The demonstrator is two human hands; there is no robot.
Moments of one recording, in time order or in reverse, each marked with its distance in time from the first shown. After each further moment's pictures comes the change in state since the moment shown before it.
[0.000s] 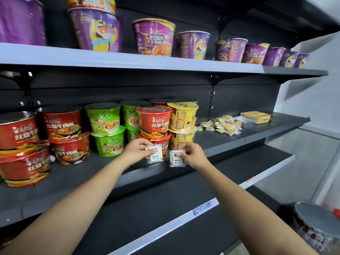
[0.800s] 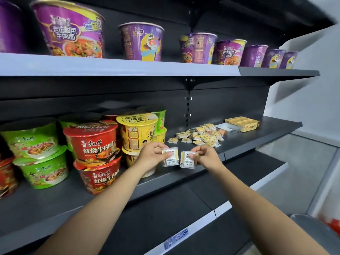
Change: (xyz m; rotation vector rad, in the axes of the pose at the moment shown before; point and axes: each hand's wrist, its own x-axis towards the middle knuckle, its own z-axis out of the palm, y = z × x) left_hand 0.136 0.073 0.188 -0.059 -0.005 0.087; right_hand 0.106 0.110 -0.173 0.219 0.055 0.139
